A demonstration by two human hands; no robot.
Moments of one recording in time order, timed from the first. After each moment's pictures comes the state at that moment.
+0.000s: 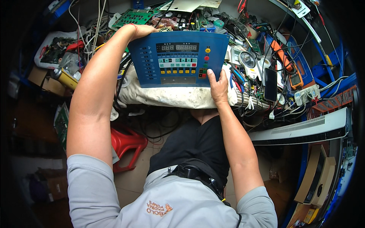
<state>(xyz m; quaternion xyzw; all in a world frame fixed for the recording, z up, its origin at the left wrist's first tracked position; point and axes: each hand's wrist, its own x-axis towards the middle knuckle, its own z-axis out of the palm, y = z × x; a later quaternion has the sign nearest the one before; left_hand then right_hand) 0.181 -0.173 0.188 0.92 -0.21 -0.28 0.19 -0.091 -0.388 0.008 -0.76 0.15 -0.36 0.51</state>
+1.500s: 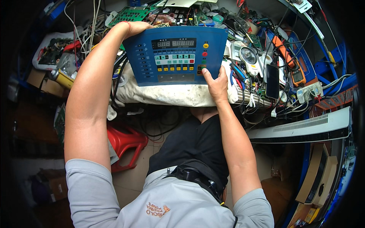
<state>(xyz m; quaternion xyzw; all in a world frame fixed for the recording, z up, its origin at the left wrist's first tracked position) 0.160 -0.172 0.200 0.93 -0.23 -0.24 0.16 -0.094 -0.382 0.014 -0.77 0.18 -0.33 0.52</state>
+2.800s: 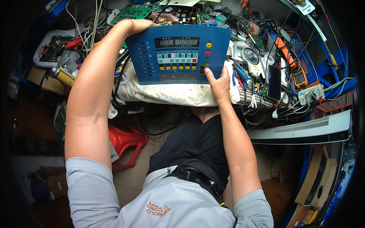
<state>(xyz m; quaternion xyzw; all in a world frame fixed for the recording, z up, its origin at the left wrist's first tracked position) 0.172 -0.171 0.192 0.92 -0.24 -0.24 0.17 -0.091 -0.383 0.008 -0.76 0.17 -0.35 0.52</state>
